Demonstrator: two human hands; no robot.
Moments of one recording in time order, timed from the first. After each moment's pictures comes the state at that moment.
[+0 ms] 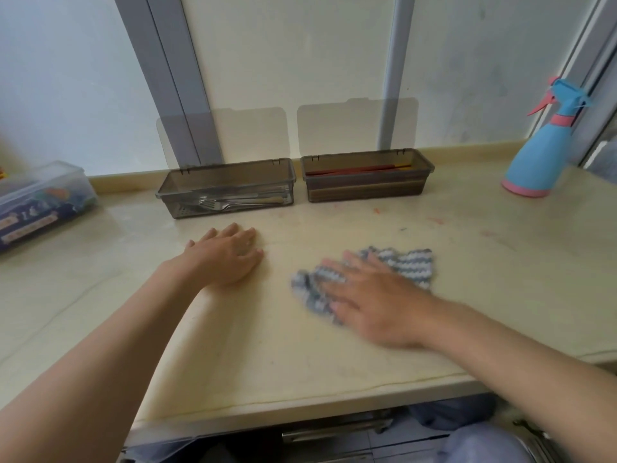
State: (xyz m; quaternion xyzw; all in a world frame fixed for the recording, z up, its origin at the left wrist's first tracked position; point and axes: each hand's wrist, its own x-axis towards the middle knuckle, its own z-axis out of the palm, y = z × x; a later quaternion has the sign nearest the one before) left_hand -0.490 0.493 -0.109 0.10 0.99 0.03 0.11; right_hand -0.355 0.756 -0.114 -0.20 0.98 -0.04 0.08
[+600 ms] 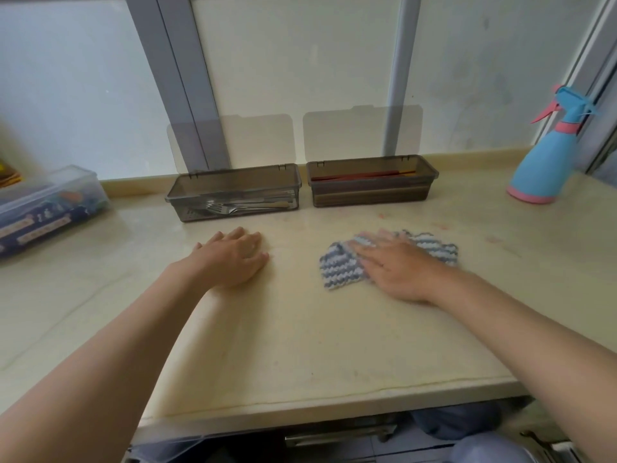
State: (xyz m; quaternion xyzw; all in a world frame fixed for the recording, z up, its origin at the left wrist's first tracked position) left_hand -0.490 0.494 -0.111 0.10 0.99 0.04 0.12; right_hand -0.405 0.795 -0.113 -0.10 0.99 -0.06 0.07
